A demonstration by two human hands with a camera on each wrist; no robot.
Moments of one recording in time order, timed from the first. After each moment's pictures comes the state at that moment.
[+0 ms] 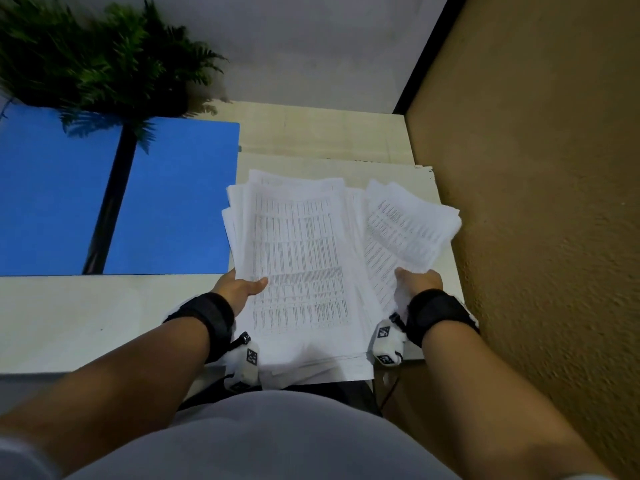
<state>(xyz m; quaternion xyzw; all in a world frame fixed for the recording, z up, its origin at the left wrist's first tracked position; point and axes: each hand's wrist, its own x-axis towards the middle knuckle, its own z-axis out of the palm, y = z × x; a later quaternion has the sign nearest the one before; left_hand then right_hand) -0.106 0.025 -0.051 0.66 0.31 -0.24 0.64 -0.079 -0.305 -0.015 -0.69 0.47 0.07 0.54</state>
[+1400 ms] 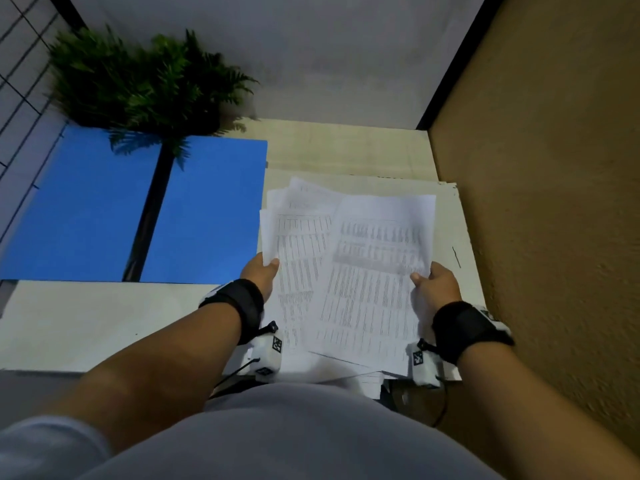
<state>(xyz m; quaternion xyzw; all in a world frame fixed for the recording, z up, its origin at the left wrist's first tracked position) -0.064 0.023 -0.036 0.73 0.29 -0.19 0.58 -0.073 -0.288 0.020 -0.76 0.32 0.10 0.55</state>
